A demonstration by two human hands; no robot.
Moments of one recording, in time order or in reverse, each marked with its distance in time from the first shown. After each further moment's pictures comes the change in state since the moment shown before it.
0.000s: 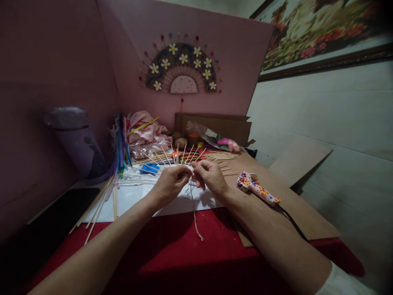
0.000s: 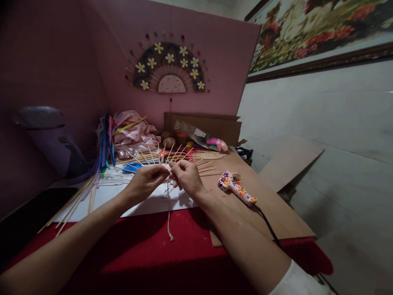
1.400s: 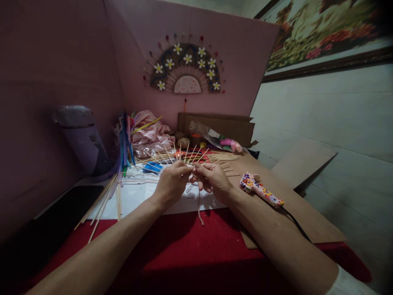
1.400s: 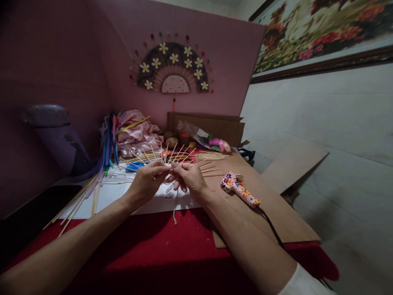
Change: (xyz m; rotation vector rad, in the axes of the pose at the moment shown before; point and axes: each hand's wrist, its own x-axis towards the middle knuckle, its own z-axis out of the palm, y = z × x) left_hand -0.004 0.001 0.002 0.217 0.175 0.054; right_hand -0.003 -0.003 -0.001 0.200 -0.103 0.218
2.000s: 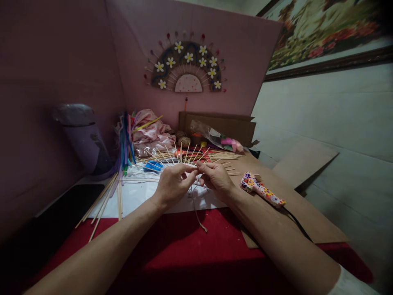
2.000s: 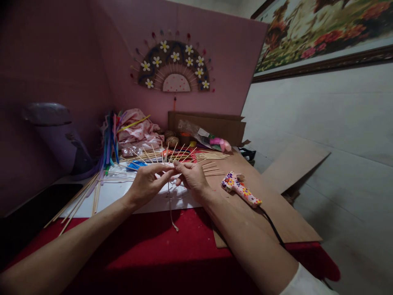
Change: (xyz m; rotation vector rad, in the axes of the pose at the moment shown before) left_hand -0.004 0.006 0.000 -0.067 0.004 -0.071; right_hand -0.001 -0.002 0.002 0.006 0.093 0.028
